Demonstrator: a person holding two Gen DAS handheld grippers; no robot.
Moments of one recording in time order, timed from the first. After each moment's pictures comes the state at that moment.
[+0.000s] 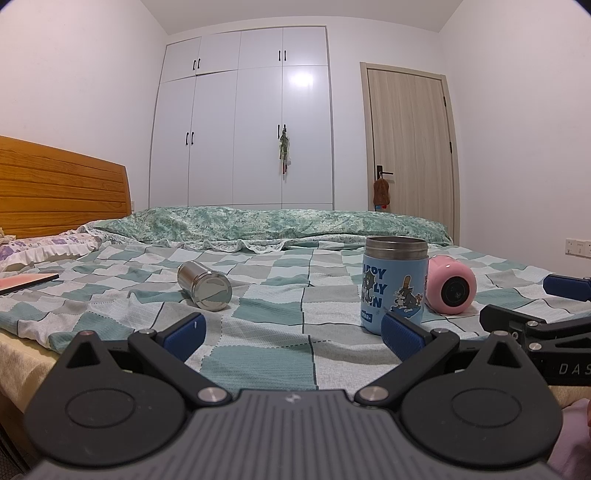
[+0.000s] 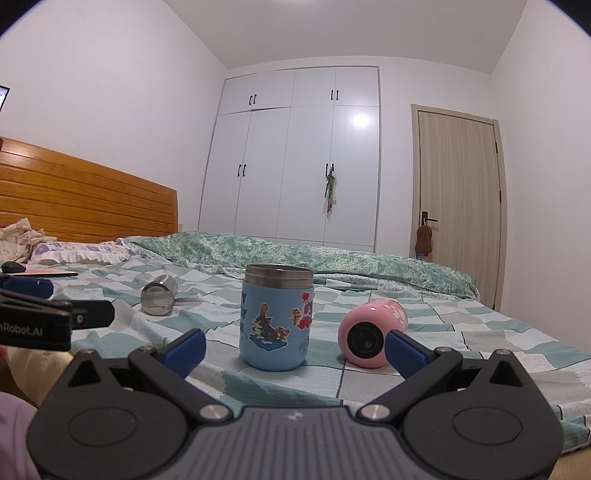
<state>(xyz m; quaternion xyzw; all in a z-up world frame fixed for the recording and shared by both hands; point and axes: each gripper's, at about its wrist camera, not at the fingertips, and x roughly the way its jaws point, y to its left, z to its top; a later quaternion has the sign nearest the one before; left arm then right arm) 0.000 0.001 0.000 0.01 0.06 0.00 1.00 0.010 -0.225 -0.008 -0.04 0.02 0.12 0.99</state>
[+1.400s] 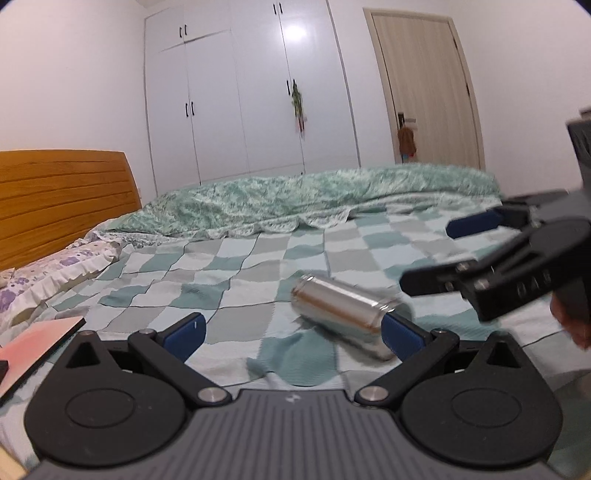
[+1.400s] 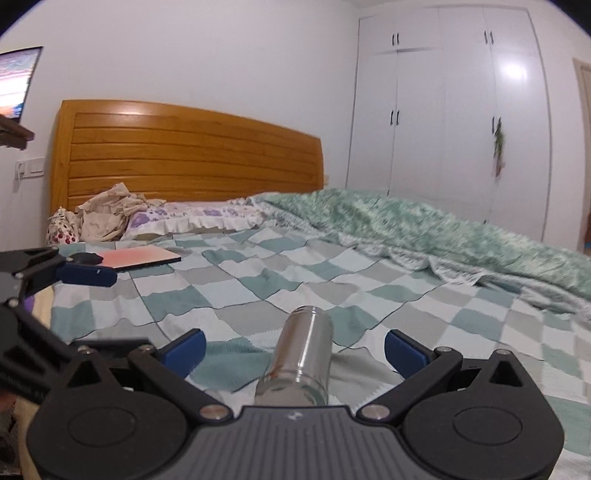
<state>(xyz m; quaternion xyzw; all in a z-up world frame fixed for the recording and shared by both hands) 0.179 0.200 0.043 0.08 0.14 0.01 0.99 0.272 0.014 0.068 -0.08 0.13 0.36 0.92</state>
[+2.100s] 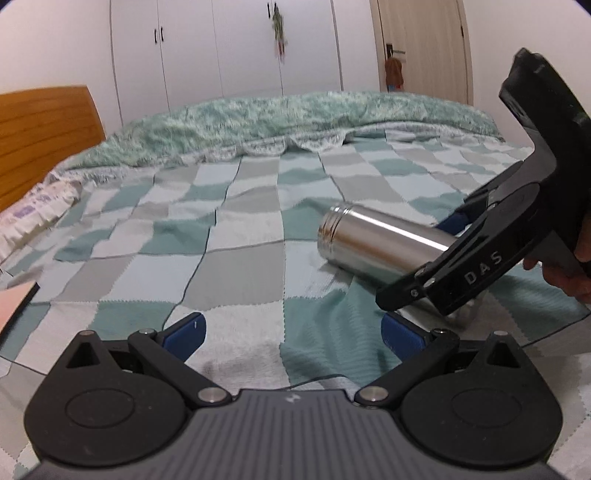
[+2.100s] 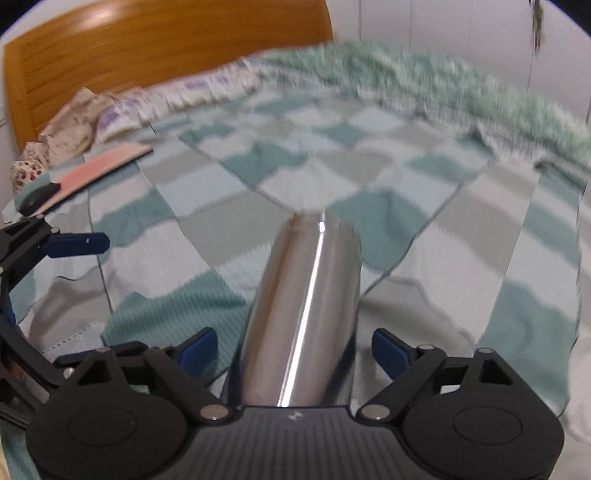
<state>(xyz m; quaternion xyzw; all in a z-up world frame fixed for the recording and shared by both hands) 0.283 0.257 0.010 0.07 0.27 -0.04 0.96 0.405 0.108 0.021 -0.12 0.39 0.35 0.84</state>
